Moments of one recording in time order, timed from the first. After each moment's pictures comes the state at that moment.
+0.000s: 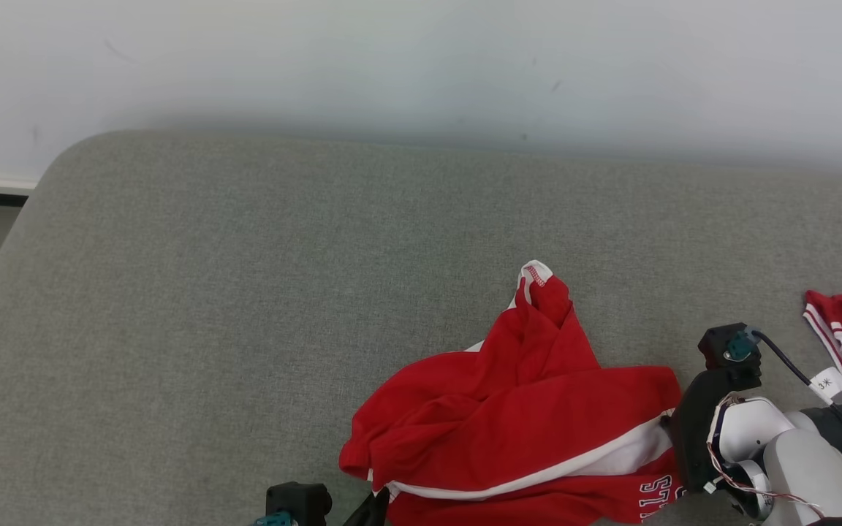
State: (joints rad) left arm -0.15 0.22 -0.69 0.26 -0.75 0.16 0.03; right arm -0.31 -0.24 0.05 0.40 0.11 0.13 0.79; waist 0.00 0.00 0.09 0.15
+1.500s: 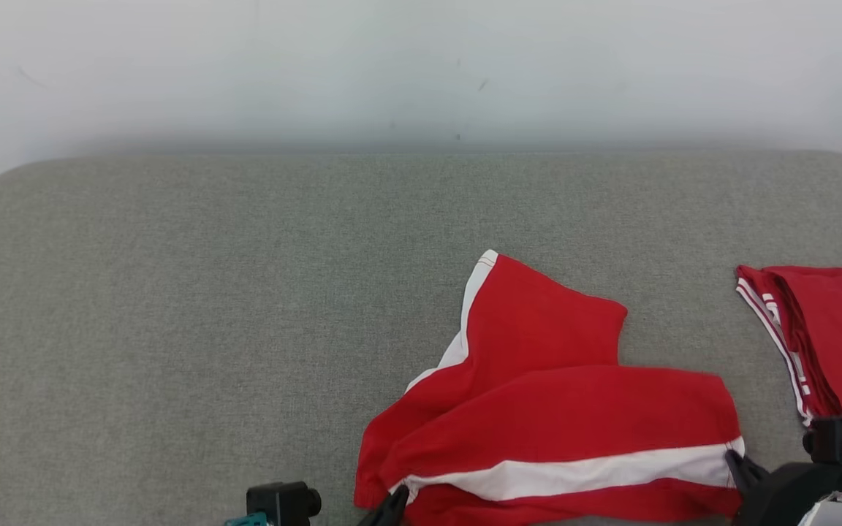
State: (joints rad) left arm -0.10 0.24 -0.66 0.10 -0.93 0.08 0.04; right arm 0.04 -0.12 -0.21 0.03 0.28 0.13 0.56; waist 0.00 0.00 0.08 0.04
